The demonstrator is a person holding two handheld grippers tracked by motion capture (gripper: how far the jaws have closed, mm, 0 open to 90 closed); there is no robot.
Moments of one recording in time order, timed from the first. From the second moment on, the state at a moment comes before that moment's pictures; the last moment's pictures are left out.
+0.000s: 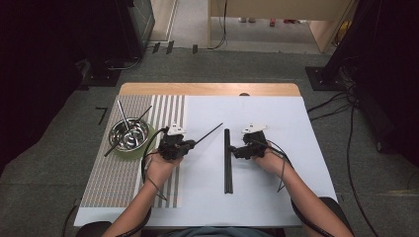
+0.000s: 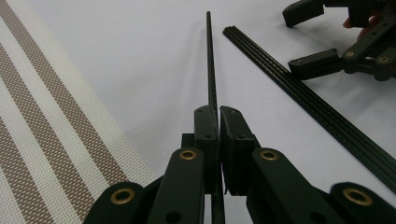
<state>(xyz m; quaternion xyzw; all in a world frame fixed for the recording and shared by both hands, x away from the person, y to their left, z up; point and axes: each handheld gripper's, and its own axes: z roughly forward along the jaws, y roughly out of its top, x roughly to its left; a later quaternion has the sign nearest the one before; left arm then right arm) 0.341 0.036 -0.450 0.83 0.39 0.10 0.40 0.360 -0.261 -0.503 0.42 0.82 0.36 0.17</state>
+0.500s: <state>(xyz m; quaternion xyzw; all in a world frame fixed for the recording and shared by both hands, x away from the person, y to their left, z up) 0.343 0.050 -0.438 0.82 0.38 0.10 0.41 0.360 -0.261 -0.503 0.42 0.82 0.36 0.17</state>
